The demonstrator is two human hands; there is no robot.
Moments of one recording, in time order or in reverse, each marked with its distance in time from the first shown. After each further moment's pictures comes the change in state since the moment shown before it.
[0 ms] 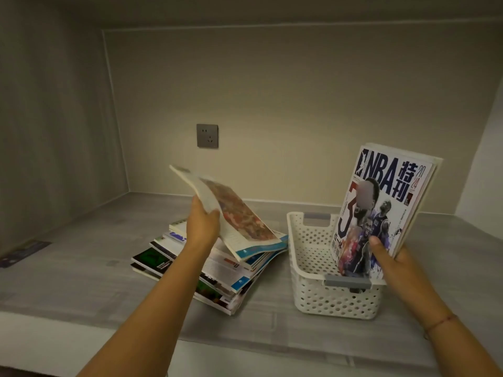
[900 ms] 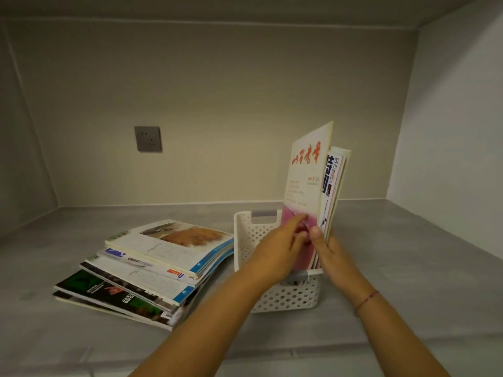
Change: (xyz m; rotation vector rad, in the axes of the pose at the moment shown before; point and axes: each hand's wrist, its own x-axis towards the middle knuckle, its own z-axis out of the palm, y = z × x) left_hand -0.131 0.048 0.147 0.292 -0.816 0.569; right_hand -0.003 -0.007 -0.004 0.185 -0.111 -0.141
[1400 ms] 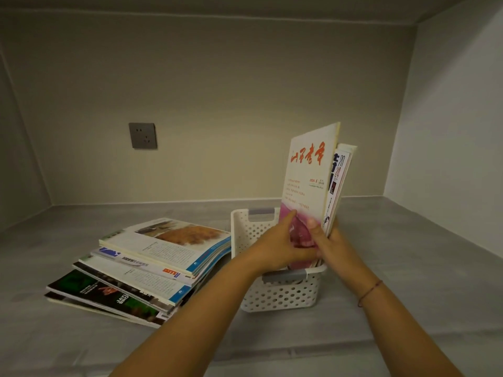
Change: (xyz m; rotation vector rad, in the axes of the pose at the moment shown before) left_hand 0.014 -0.007 -0.005 -0.249 -0.242 -0.104; right_hand 0.013 0.004 -0.008 0.085 0.006 0.014
